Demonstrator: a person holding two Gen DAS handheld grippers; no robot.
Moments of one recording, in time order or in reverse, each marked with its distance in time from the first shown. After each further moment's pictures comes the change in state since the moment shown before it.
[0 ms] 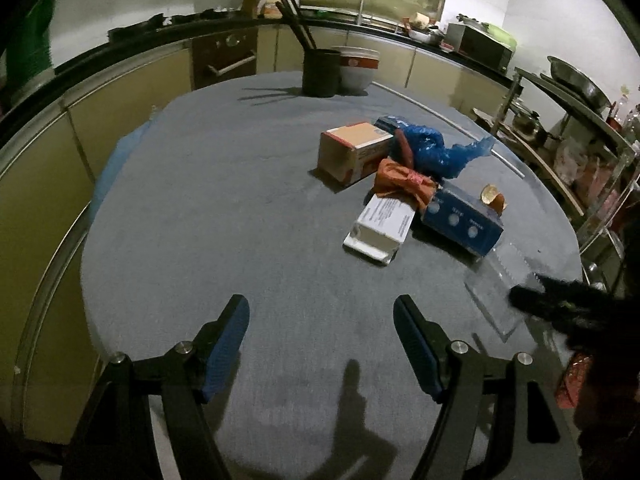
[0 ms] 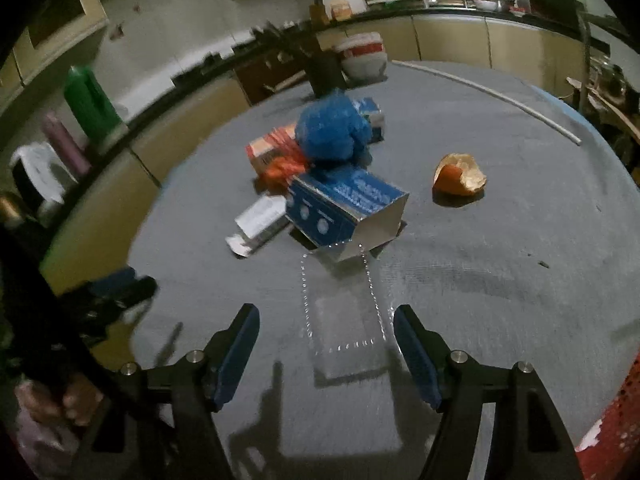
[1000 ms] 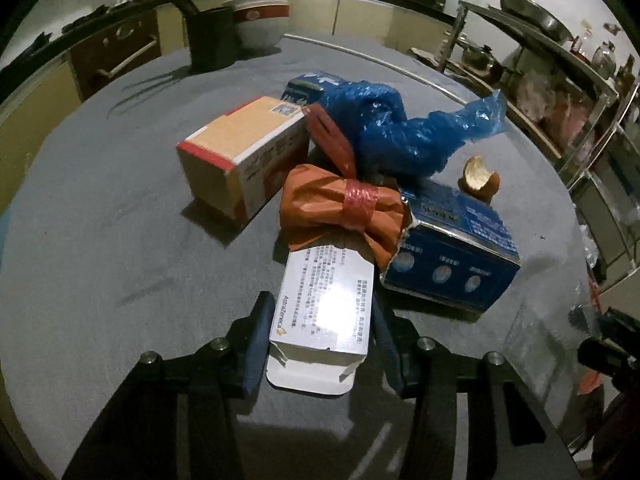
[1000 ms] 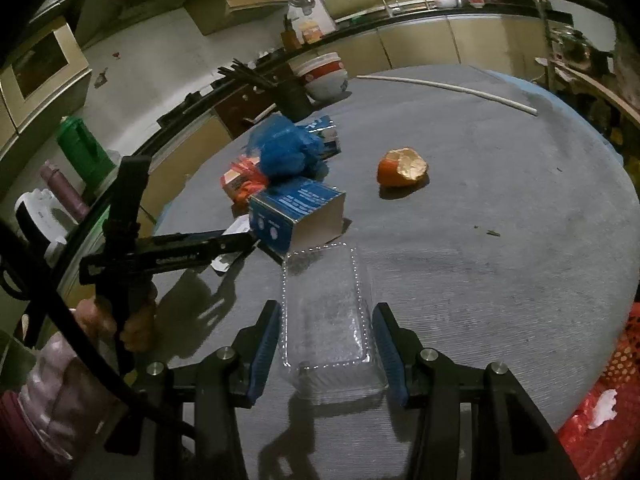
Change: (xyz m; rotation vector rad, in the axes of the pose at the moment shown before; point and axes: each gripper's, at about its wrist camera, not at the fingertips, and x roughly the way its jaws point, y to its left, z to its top) left arm 0.107 -0.053 0.062 0.222 0.168 -0.140; right arm -0.032 -0.042 -0.024 0.133 -0.110 0.035
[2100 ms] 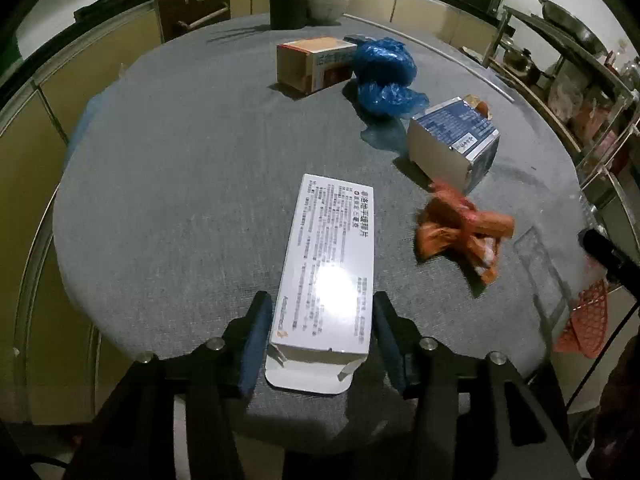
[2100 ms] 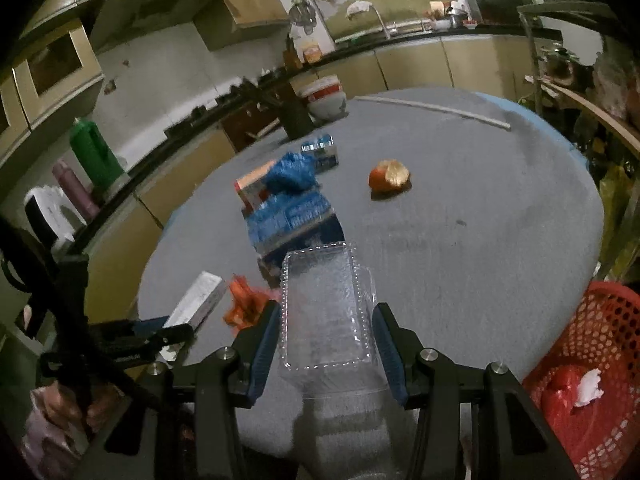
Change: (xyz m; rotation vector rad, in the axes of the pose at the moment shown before) left arm -0.071 -0.018 -0.120 -0.165 0.048 0.129; right arm -0.047 0.005 -0.032 -0.016 -0.062 -0.031
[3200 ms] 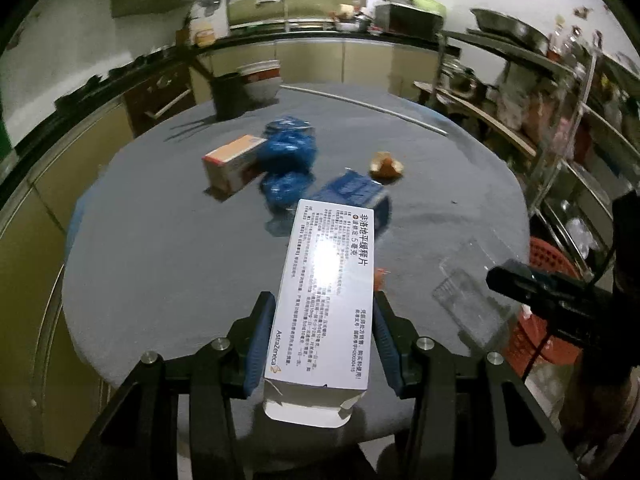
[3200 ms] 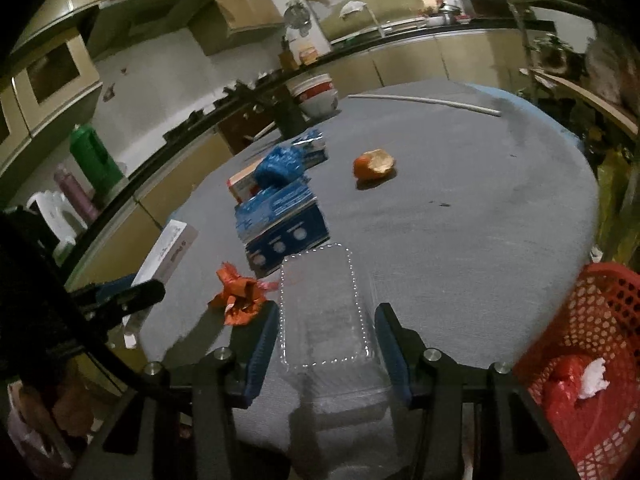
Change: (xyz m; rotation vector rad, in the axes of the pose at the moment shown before) left arm -0.062 -0.090 0.007 0.169 -0.226 -0.009; right arm -0.007 -0.024 -0.014 0.039 -0.028 0.021
